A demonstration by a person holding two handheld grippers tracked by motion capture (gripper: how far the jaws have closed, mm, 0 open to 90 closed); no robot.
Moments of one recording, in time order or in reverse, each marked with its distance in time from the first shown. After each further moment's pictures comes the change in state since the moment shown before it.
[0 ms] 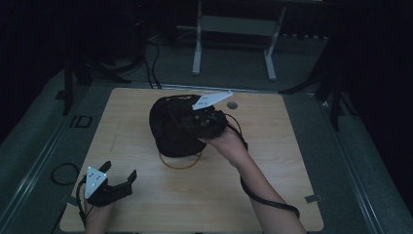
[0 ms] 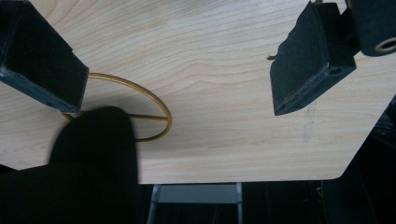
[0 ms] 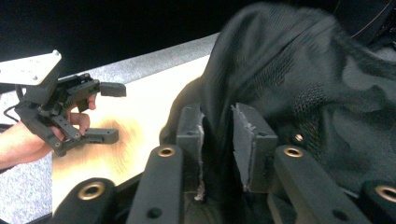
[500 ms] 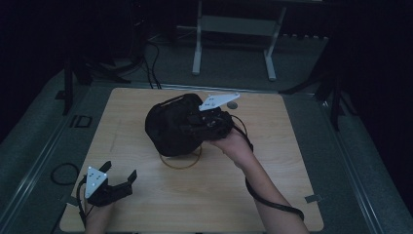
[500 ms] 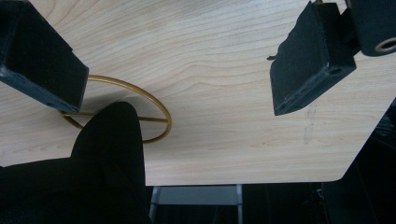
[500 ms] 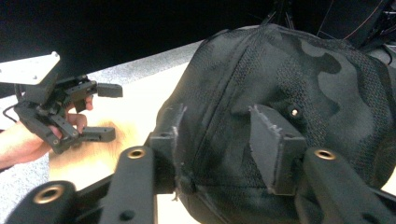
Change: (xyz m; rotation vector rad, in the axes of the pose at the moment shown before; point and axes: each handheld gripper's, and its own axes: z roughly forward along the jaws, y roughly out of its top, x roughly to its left) left arm 0.001 -0.001 0.001 0.004 -0.001 -0.001; right arm -0.003 -0.008 -0.011 -0.018 -0.015 0.003
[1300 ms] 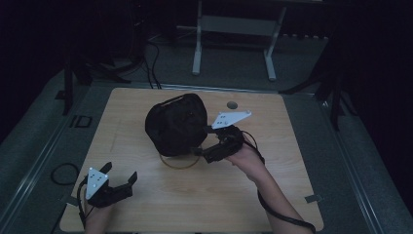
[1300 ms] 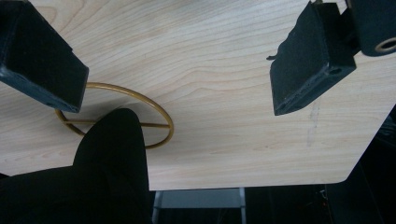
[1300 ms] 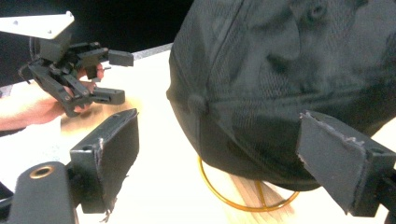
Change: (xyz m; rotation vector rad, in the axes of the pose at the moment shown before) left arm 0.000 -0.003 -0.001 0.018 -0.010 0.022; right arm 0.001 -0.050 -0.012 0.007 0.040 -0.016
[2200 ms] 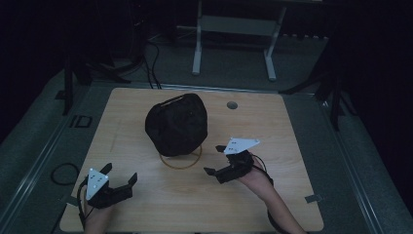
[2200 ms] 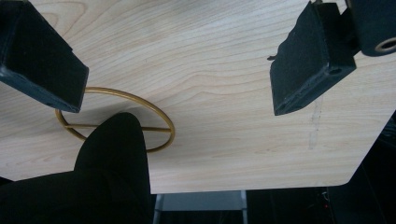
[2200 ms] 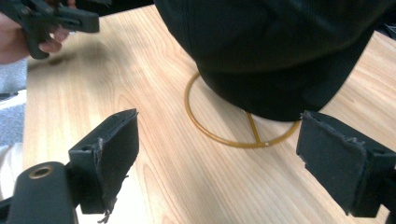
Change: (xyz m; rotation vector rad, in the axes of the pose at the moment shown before) left arm -0.001 -0.002 0.000 0.005 -0.007 0.004; right arm -0.001 -0.086 0.003 0.027 -0.058 -0.020
